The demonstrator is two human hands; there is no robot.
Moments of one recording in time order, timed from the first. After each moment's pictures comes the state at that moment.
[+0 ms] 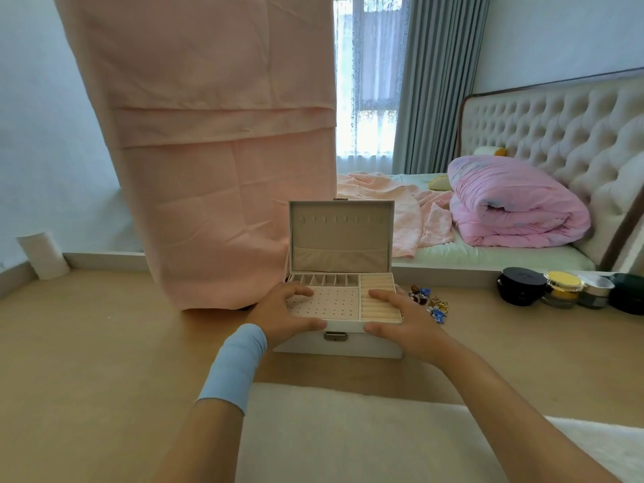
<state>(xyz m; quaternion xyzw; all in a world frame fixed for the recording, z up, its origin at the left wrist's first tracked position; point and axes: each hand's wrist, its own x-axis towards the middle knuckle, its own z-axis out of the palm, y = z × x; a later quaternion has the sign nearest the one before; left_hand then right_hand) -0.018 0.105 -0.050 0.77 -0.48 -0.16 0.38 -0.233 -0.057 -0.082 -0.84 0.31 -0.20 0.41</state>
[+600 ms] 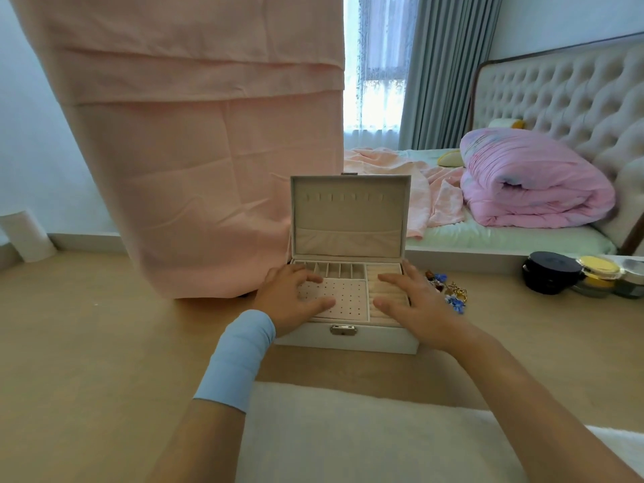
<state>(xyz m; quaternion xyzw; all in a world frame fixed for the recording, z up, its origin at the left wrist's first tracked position) -0.003 0.080 -0.057 0.80 -0.52 -0.09 0.28 -0.211 -0.080 -0.087 -0.87 0.34 -0.16 0.32</state>
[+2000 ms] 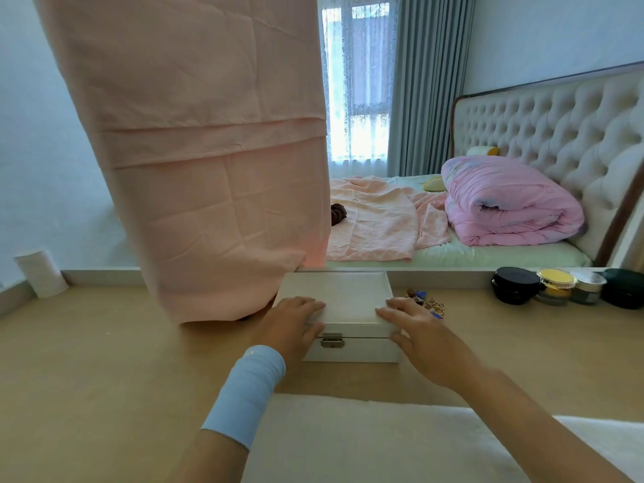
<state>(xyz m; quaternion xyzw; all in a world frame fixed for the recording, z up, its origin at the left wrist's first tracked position) -0.040 0.098 -0.052 0.78 -0.59 0.04 0.19 -0.266 -0.045 -0.076 -0.93 0.25 -0.23 0.15</state>
